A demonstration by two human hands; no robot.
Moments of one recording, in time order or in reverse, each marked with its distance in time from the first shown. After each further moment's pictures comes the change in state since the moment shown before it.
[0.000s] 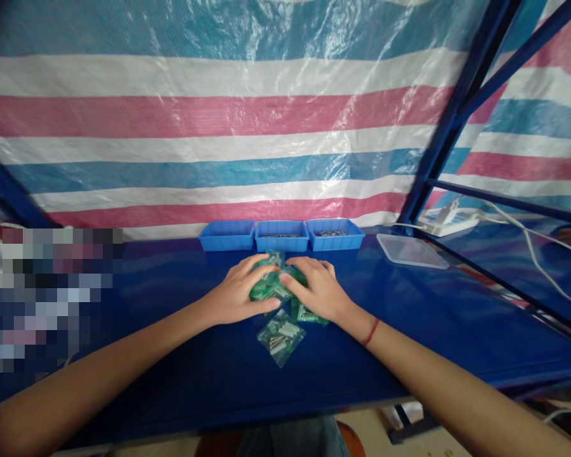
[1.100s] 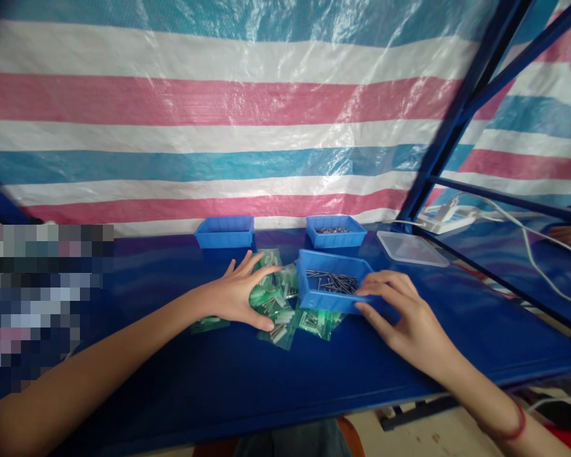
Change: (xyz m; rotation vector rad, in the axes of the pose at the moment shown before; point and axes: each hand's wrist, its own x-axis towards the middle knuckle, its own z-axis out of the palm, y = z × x) left_hand 0.009 -0.022 -0.009 -0.067 -0.382 -0.077; right_hand -0.086 0.037 -0.062 -0.068 0.194 -0.019
